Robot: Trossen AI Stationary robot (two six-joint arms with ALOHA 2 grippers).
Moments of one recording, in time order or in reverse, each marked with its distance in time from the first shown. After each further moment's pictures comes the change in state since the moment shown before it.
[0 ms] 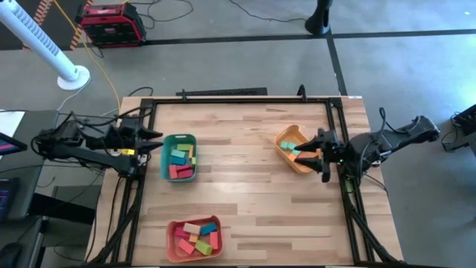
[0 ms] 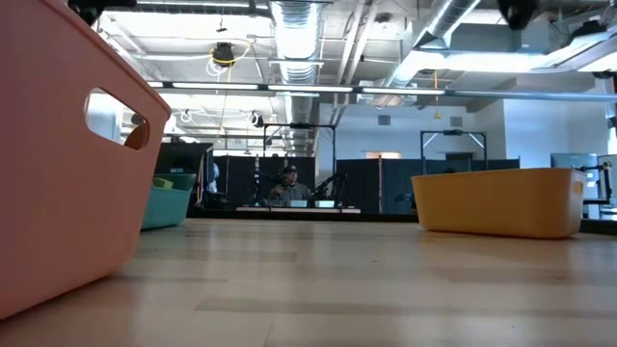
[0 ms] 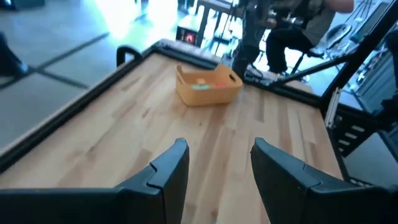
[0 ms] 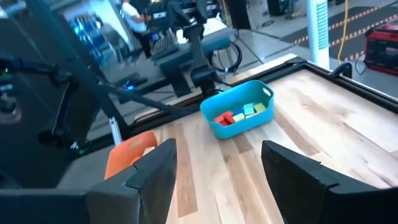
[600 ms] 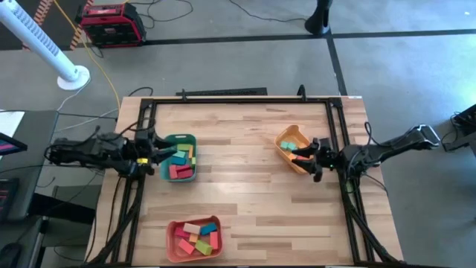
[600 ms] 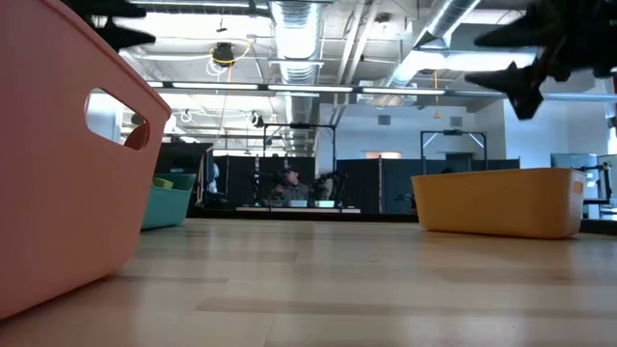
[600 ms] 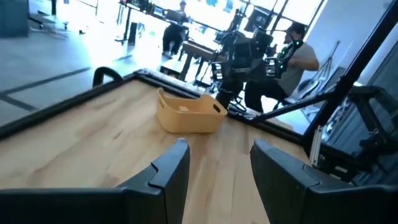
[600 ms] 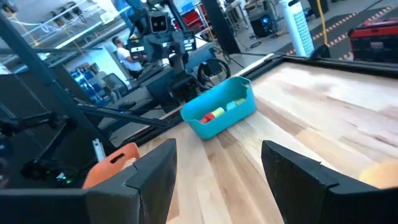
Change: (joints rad) left arm 0.000 -0.225 -0.492 0.526 0.005 -0.004; right arm -0.090 -0.218 -0.561 0.497 0.007 0.073
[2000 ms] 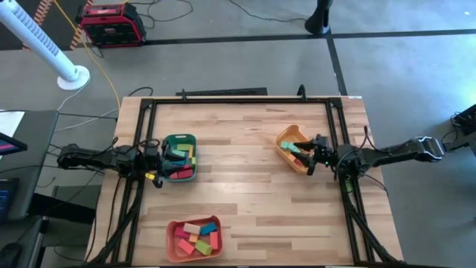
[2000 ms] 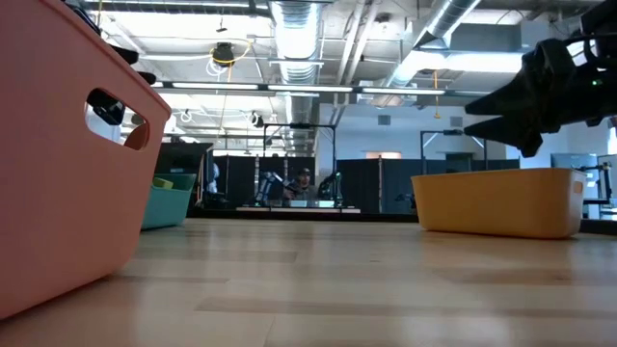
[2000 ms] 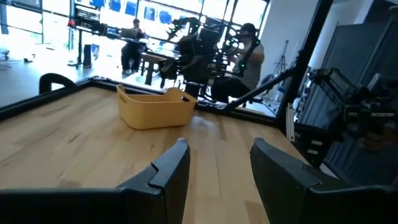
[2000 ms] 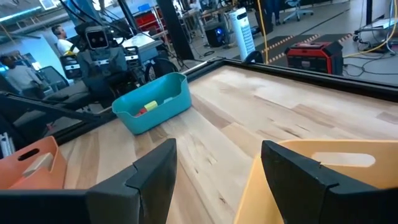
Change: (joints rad) left arm 0.000 -0.196 -0.447 0.336 0.164 0.125; right arm -0.196 -0.077 -0.188 0.033 0.001 -0.116
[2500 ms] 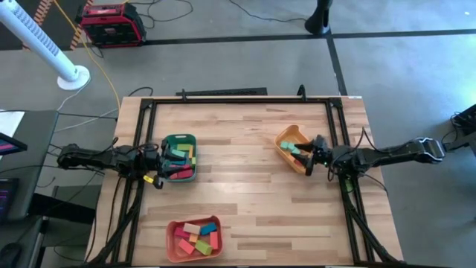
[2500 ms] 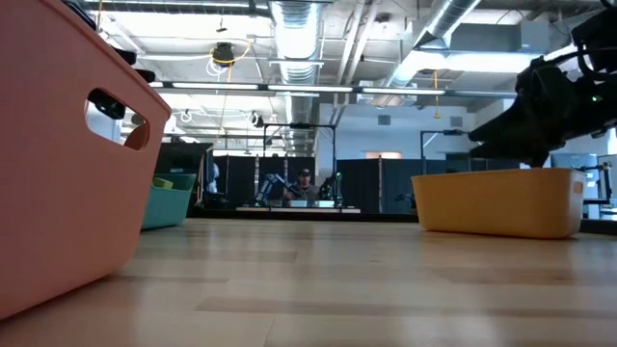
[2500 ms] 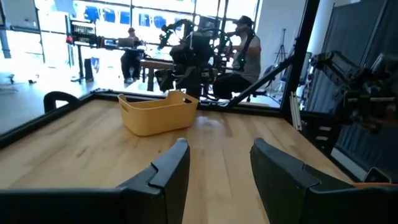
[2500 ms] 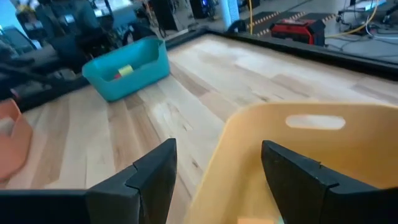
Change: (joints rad) left arm 0.000 0.000 0.000 -0.004 0.015 0.116; right arm -0.026 0.000 0.000 -0.141 0.000 -0.002
